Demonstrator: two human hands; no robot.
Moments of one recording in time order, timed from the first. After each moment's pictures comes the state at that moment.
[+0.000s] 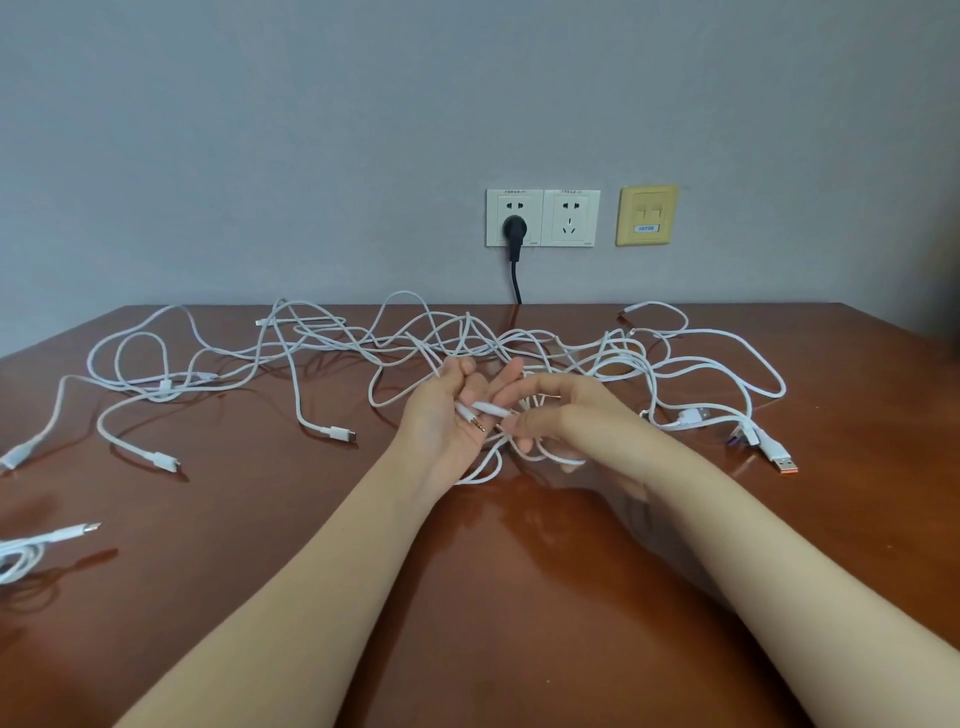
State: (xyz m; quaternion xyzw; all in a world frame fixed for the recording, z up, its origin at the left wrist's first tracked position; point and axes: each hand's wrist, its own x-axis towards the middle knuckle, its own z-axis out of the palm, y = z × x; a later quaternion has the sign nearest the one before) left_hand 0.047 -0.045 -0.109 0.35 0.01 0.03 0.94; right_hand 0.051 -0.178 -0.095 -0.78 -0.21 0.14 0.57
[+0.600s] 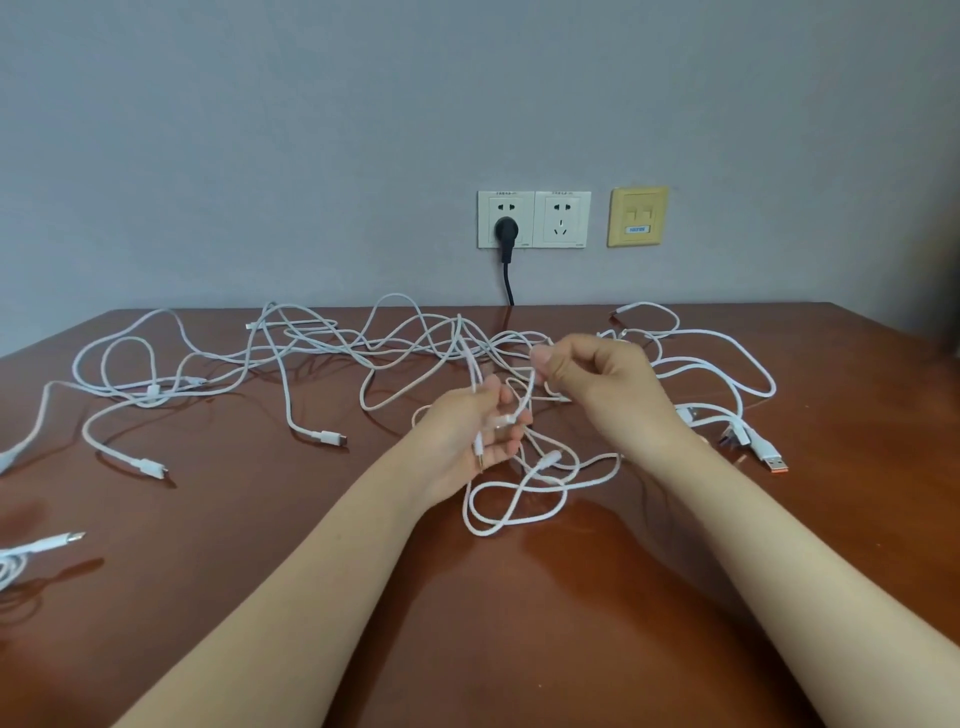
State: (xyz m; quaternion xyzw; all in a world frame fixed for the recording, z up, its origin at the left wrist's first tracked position) left_hand 0.043 -0.055 -0.109 0.58 0.04 -0.06 0.81; right_hand 0.058 -0.189 -0.090 -0.76 -0.25 -0.11 0.60
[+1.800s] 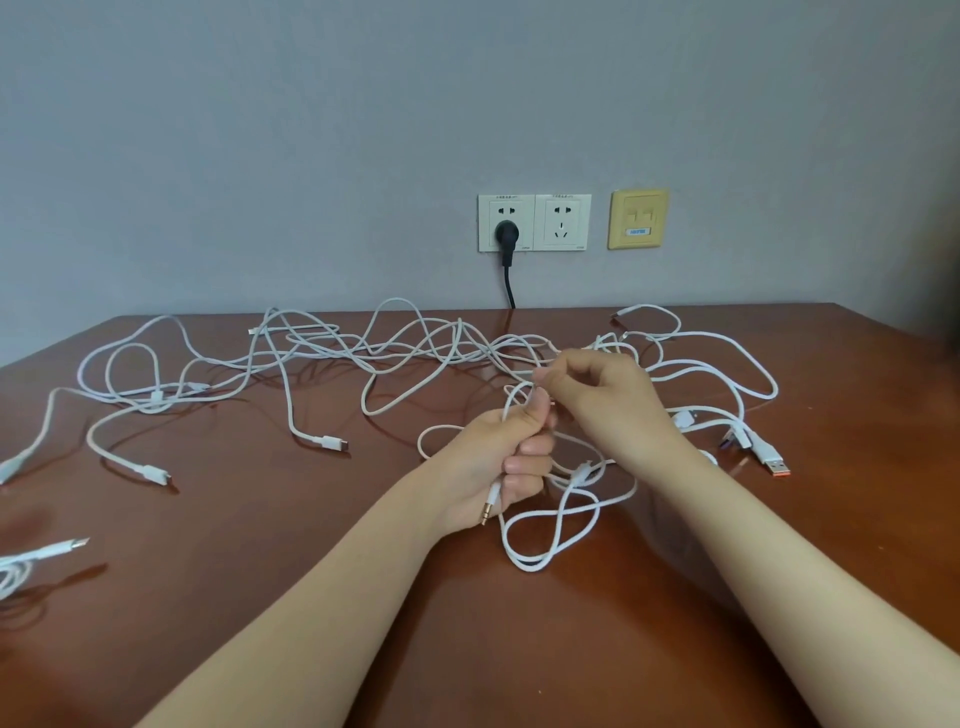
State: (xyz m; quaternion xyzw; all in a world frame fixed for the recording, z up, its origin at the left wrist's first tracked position) left_hand 0.035 -0.063 -0.122 0.55 -0.06 -0.17 0.82; right_hand 0.064 -0.189 -0.098 -0.79 -0.22 -0.12 0.55
